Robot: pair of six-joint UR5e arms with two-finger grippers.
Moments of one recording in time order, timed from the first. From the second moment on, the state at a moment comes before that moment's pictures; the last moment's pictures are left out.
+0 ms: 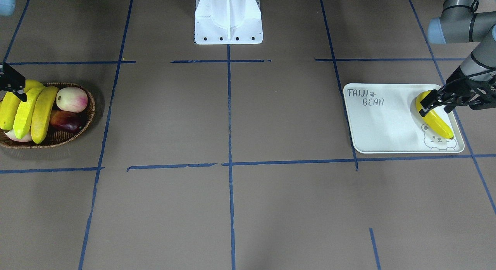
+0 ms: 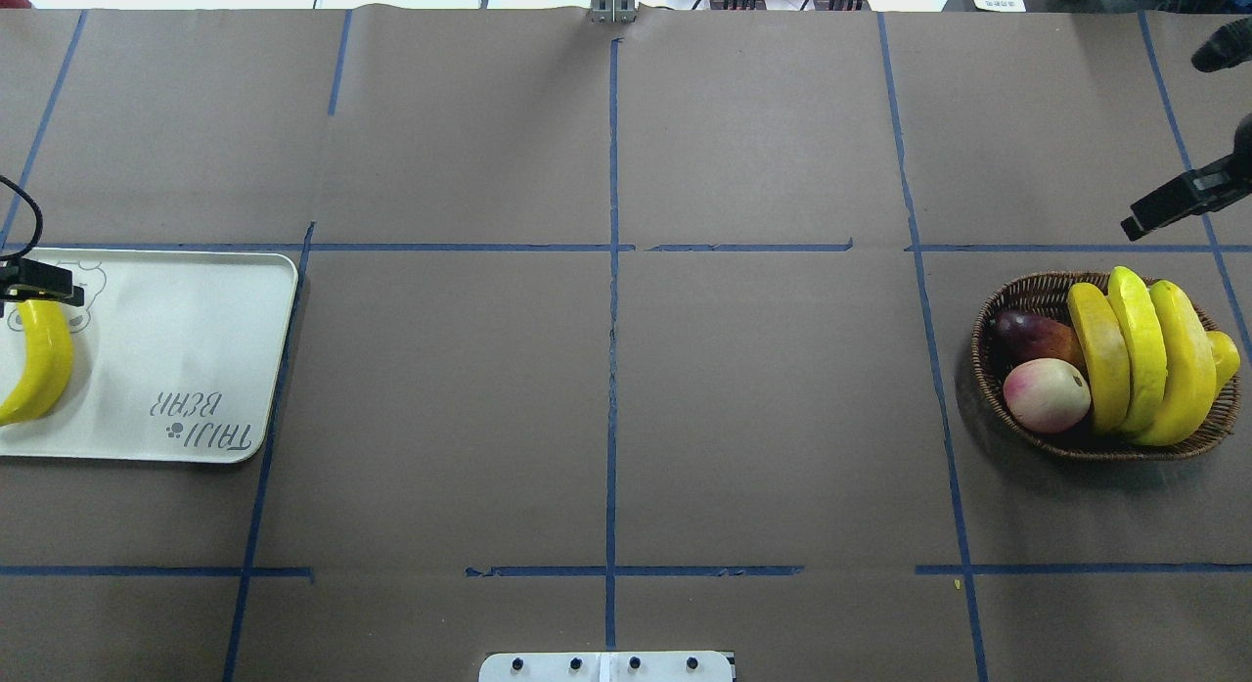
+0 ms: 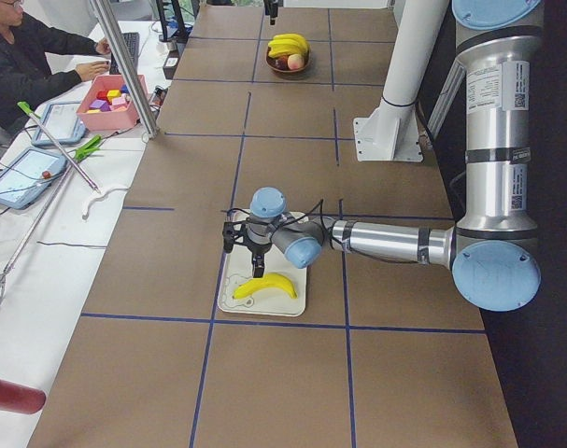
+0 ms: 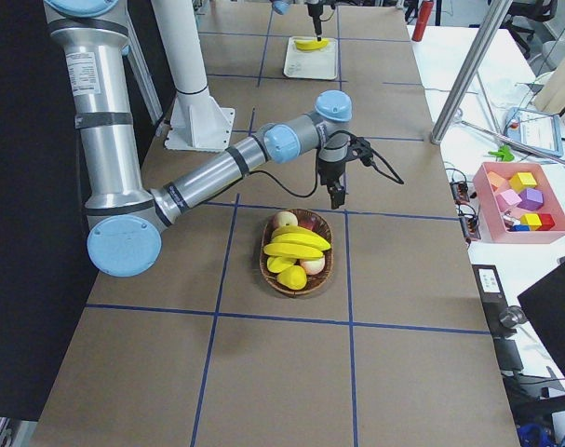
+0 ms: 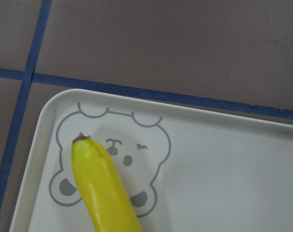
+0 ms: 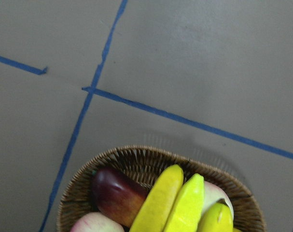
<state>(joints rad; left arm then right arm) -1.07 -1.48 -1.67 -2.21 -2.14 -0.93 1.22 -1.52 2.00 -1.66 2.26 0.20</state>
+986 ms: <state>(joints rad) -1.07 -1.49 -1.72 -2.18 -2.15 -0.94 1.14 -1.90 1.91 -1.00 2.34 0.70</state>
